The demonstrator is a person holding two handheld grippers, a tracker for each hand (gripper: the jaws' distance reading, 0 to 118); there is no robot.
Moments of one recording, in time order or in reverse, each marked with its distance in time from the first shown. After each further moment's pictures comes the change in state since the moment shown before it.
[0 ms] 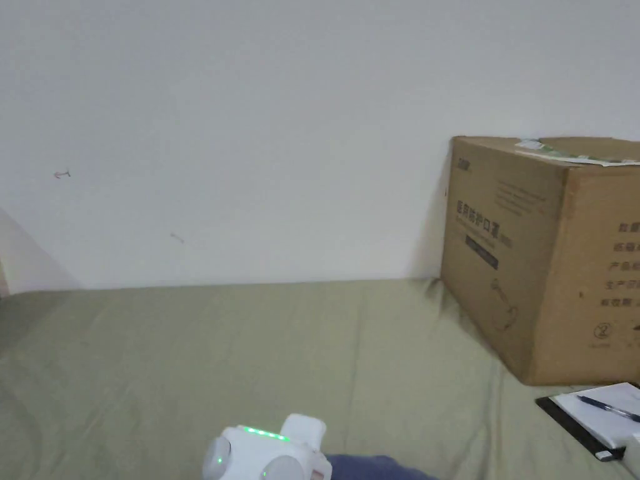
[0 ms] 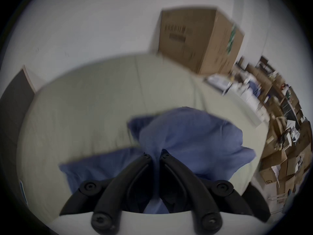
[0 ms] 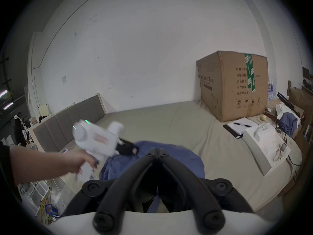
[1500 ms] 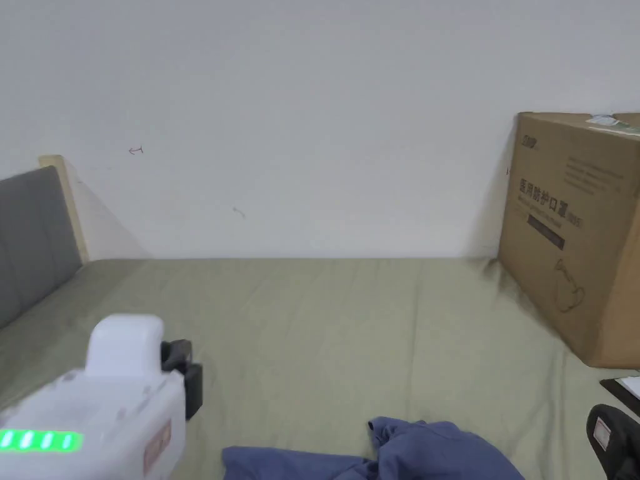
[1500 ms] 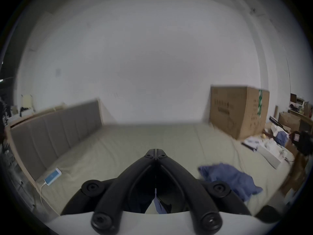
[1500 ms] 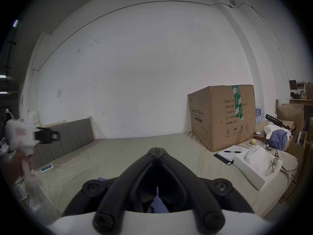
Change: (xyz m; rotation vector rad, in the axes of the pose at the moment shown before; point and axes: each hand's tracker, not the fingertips) left arm -0.115 -0.063 0.265 0.617 0.351 0.168; right arm -0.043 -0.007 0.014 0.351 -0.110 0.071
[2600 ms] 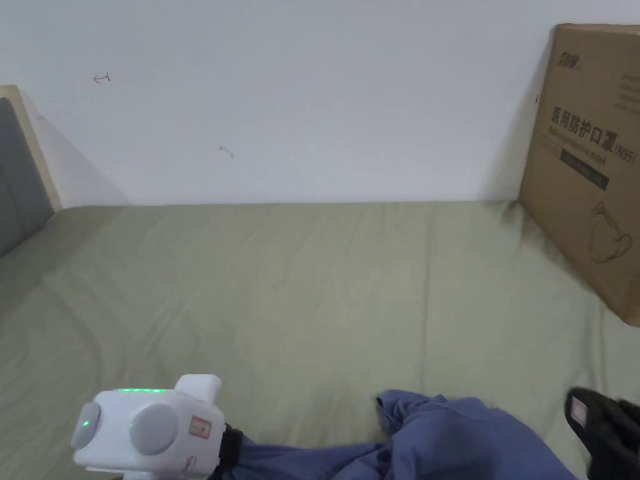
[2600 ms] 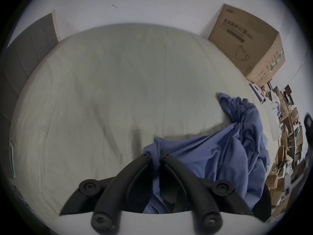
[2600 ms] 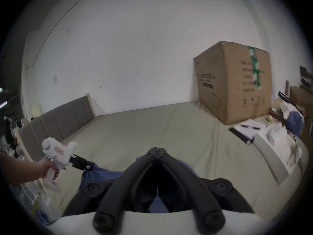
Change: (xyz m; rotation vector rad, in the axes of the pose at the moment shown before) left arm -0.019 -0.125 -0.229 -0.665 -0.217 0.090; right arm 0.027 -0.048 -0.156 -0.305 0.066 -0.022
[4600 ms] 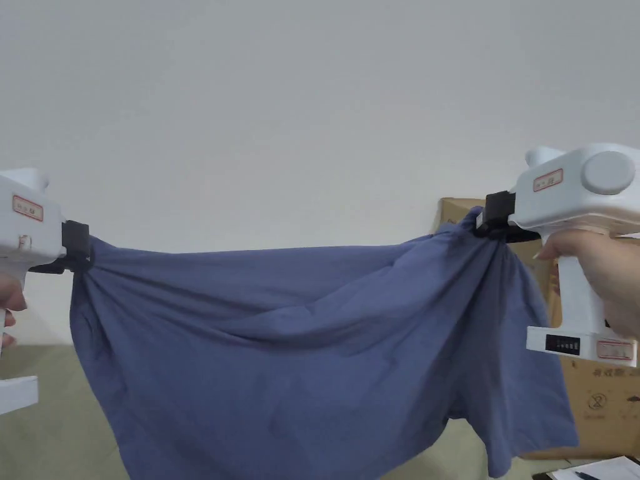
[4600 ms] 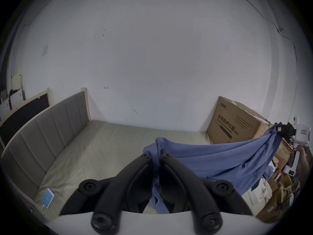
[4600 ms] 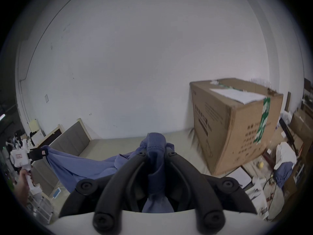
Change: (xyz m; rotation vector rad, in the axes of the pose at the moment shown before) left arm 0.046 0.226 0.309 0.661 0.123 0.046; right arm 0.086 0.362 -0.051 -0.010 -0.052 -0.058
